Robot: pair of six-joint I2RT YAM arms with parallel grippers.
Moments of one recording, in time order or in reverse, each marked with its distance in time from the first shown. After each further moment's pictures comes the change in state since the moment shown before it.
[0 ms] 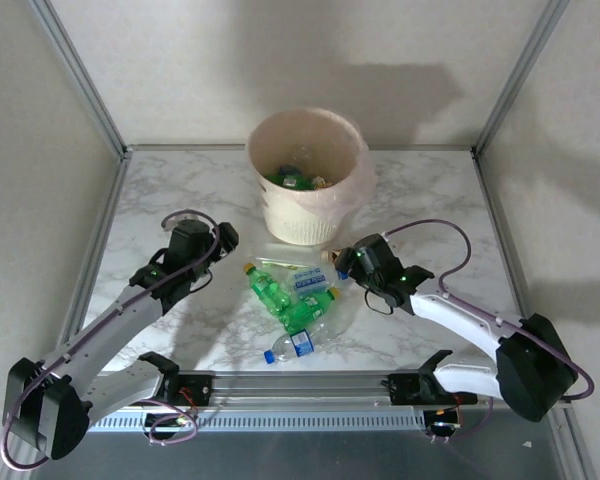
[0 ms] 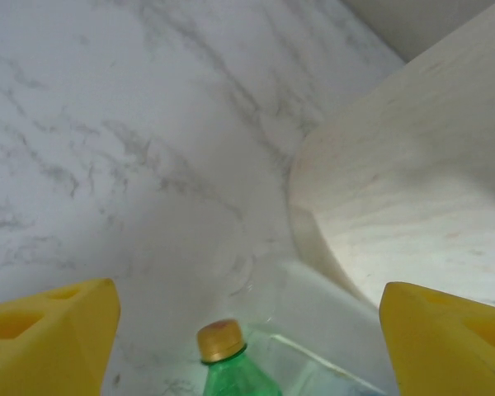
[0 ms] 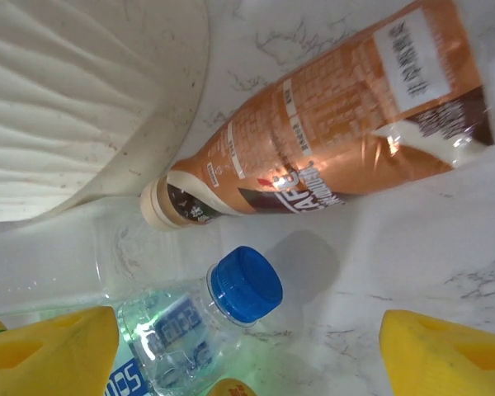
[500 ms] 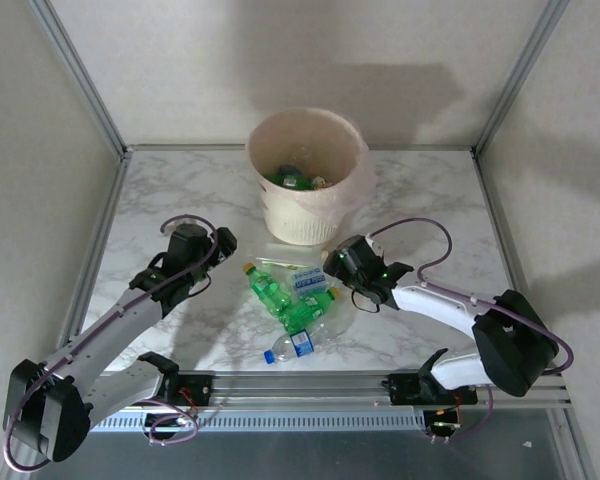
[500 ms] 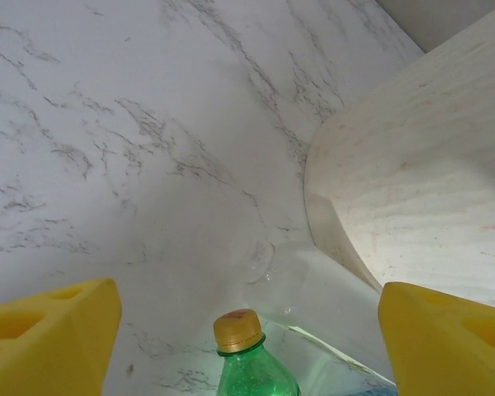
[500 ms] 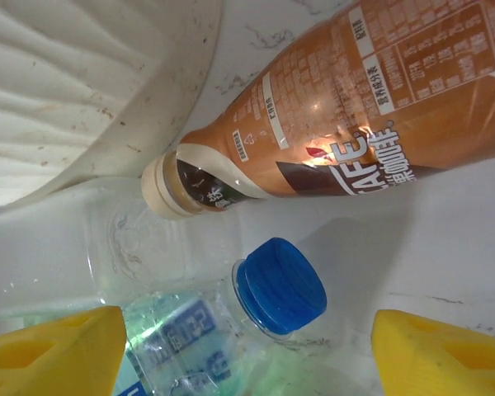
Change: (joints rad) left arm 0.027 -0.013 -0.041 0.016 0.028 -0.007; right arm 0.061 0.142 0.042 0.063 0.032 0.060
